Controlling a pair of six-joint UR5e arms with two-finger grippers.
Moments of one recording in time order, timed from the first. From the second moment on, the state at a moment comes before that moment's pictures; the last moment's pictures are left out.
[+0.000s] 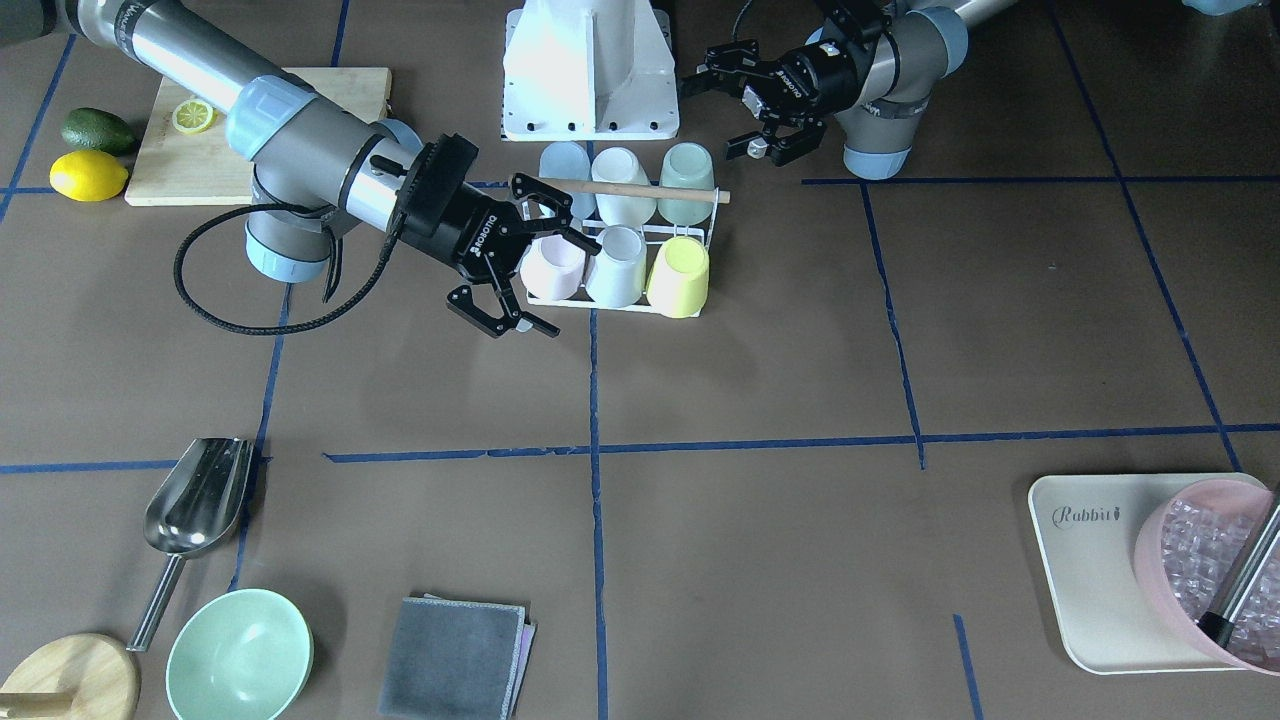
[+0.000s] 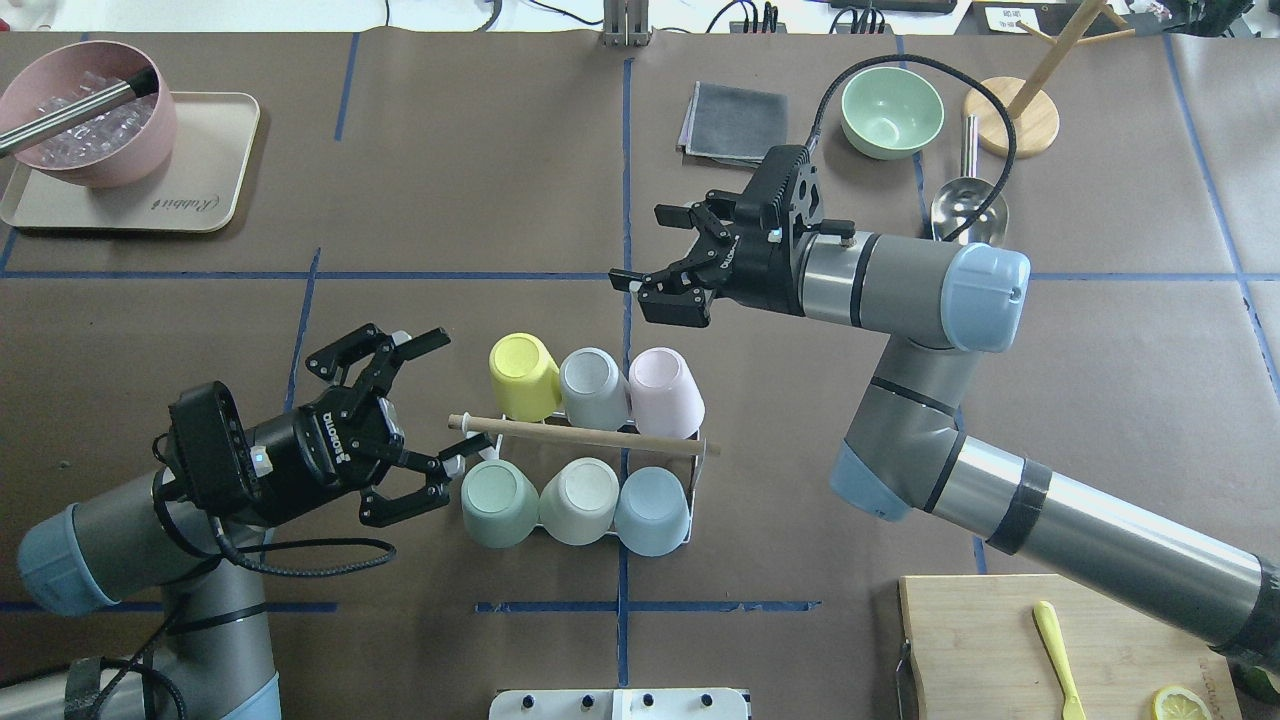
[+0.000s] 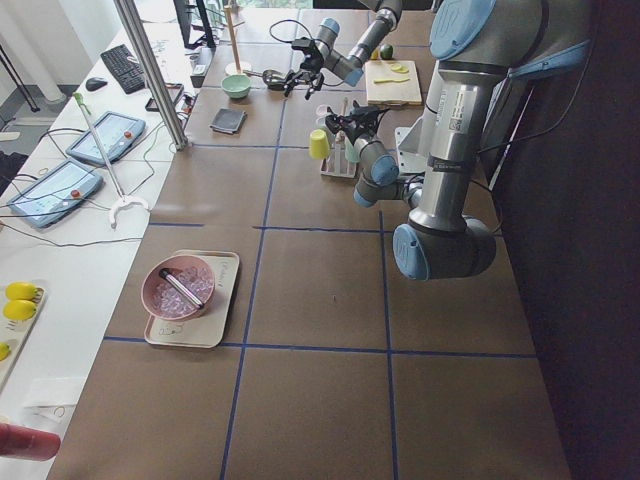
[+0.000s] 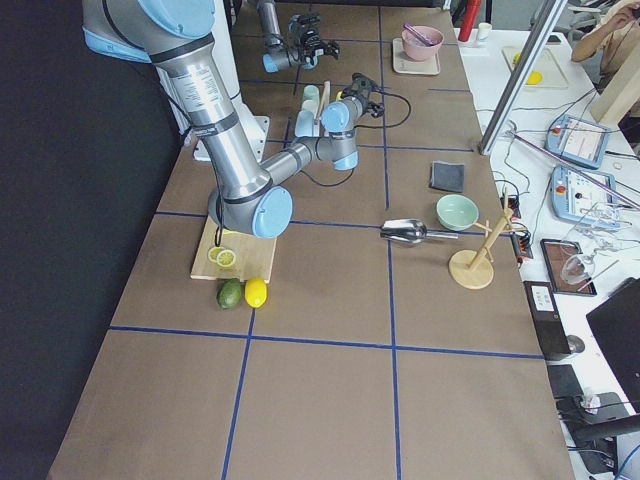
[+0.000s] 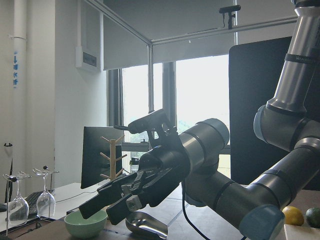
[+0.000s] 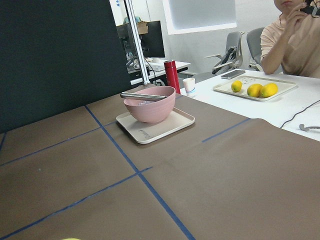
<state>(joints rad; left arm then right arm) -0.33 -1.84 -1.65 -3.57 -1.33 -0.16 0.61 -1.01 1.44 -0.15 1.75 0.57</state>
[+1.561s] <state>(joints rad) -0.83 -1.81 -1.82 -2.22 -1.93 -0.40 0.81 -1.02 1.59 -1.27 2.00 0.50</state>
